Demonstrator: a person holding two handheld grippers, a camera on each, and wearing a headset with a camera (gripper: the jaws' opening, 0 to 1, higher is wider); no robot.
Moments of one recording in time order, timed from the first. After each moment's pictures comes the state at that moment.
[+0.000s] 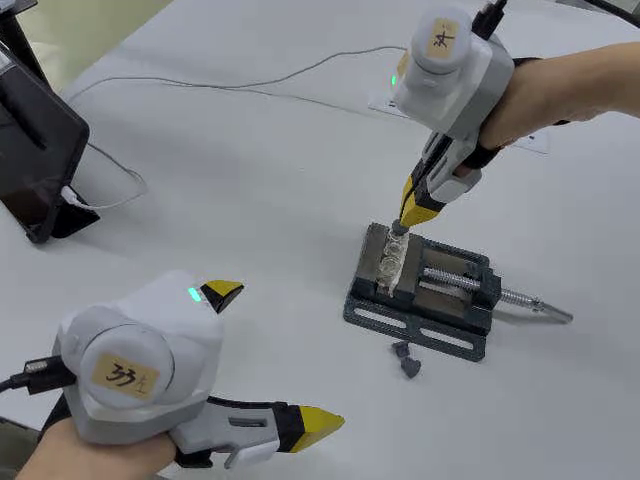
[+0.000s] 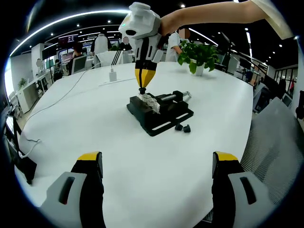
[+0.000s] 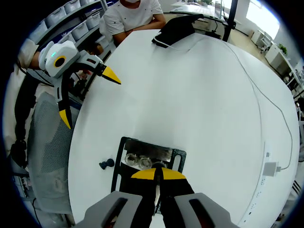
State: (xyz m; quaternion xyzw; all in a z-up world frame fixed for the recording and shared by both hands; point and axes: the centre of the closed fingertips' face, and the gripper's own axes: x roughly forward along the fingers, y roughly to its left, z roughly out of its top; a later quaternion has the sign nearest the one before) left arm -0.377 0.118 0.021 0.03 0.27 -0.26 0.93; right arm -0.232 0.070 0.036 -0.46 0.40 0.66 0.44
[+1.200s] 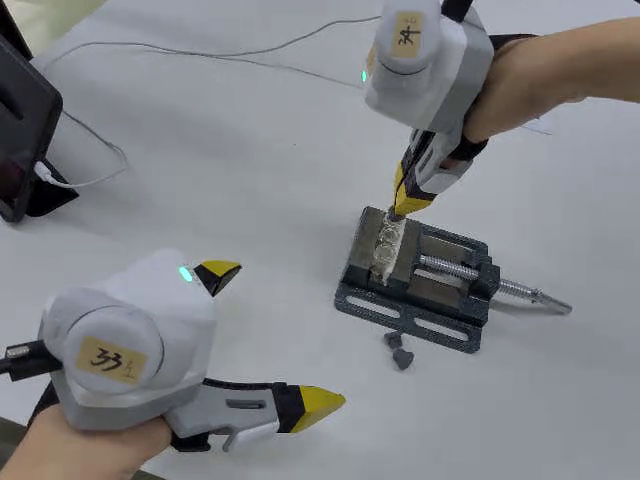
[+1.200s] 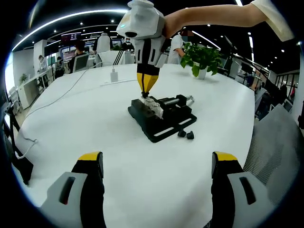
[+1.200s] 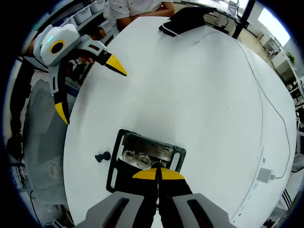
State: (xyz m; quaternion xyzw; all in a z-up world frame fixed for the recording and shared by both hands) left arm -0.360 0.116 0.020 0.01 0.27 -0.26 0.93; right arm -0.229 0.072 0.026 -0.52 0.39 0.64 0.41
